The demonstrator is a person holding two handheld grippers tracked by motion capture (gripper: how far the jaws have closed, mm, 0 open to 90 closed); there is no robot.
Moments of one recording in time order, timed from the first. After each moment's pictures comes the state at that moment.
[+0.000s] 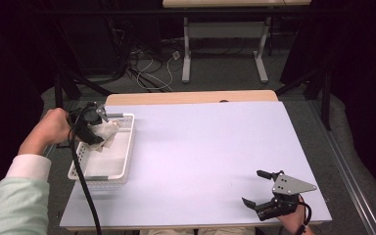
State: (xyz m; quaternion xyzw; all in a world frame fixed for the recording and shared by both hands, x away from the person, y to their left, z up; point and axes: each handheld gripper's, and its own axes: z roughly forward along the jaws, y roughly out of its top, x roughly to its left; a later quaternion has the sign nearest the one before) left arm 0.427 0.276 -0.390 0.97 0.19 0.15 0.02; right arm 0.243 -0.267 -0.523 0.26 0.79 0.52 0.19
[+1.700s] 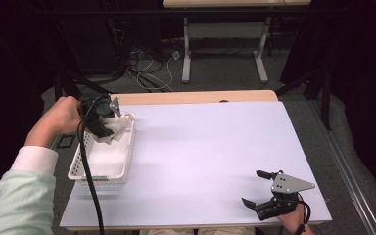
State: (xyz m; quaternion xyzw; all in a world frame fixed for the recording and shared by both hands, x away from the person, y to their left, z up) left arm 0.421 0.228 -0.353 0.98 0.11 0.17 0.02; right arm 0.246 -0.267 -0.525 0.26 0.80 0.51 0.18
